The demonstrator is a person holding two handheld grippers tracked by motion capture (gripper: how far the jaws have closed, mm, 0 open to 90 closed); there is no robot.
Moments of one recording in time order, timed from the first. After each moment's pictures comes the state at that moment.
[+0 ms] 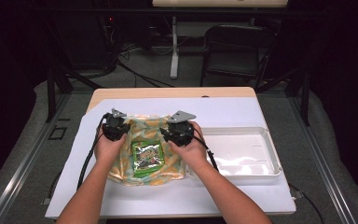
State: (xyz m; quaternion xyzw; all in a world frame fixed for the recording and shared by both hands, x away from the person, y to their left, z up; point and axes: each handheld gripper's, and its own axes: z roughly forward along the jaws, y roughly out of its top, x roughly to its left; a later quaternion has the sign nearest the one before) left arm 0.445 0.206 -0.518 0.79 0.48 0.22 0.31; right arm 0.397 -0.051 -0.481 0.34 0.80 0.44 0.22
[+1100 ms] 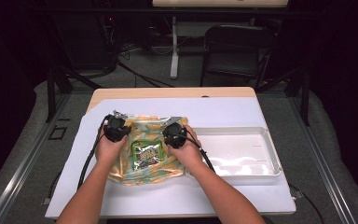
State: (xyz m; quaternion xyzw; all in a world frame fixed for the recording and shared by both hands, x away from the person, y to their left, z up) left arm 0.450 0.207 -0.531 0.80 0.48 0.21 0.29; right arm 0.425 -0.034 -0.528 0.36 0.86 0.31 0.21
